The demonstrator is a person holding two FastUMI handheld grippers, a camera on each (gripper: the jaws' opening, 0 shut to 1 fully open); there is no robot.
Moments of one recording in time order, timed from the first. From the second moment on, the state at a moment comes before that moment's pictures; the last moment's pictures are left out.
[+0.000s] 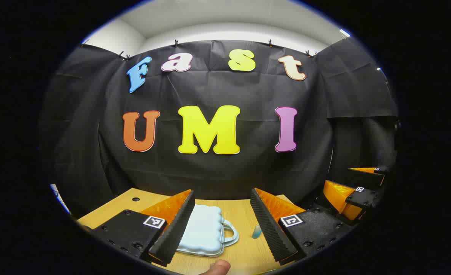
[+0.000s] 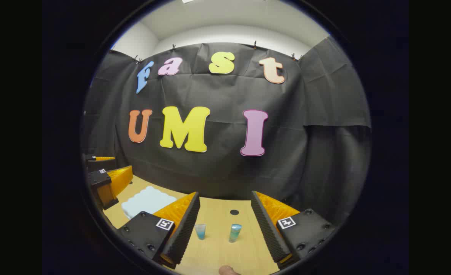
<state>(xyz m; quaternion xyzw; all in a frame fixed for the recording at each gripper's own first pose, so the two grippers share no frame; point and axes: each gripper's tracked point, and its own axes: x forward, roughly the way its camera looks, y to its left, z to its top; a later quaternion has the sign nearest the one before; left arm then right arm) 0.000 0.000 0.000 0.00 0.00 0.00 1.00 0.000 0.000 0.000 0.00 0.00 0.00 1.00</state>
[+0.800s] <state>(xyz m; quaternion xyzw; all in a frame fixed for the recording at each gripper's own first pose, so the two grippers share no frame) 0.001 0.005 -0.001 0.00 -0.01 0.01 1.00 -0.001 0.029 0.005 -0.01 -0.01 0.04 1.00</state>
